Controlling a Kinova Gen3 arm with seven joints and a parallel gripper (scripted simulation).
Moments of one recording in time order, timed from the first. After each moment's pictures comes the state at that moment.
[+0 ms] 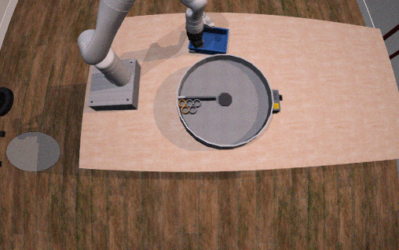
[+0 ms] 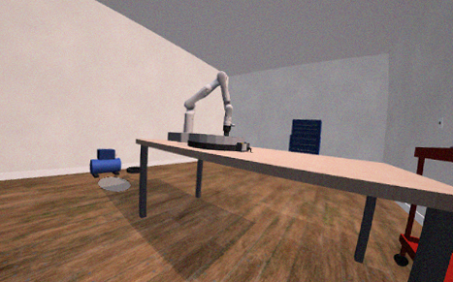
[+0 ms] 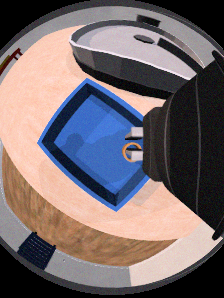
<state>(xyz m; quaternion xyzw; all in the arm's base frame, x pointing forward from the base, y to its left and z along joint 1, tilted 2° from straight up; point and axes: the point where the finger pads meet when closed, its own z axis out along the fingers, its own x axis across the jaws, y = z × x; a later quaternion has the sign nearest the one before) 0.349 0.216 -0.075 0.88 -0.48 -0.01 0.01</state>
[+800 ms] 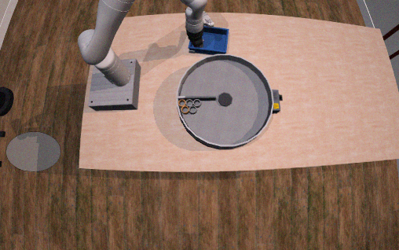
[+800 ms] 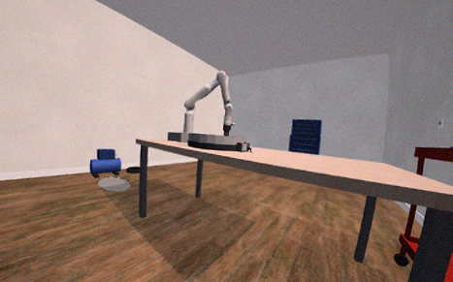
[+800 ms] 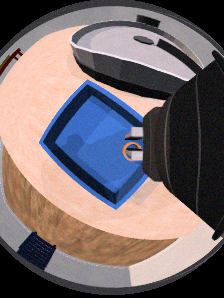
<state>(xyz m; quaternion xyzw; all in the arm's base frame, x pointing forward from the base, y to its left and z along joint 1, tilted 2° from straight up) 0.349 0.216 -0.070 0.88 -0.48 -0.01 0.01</state>
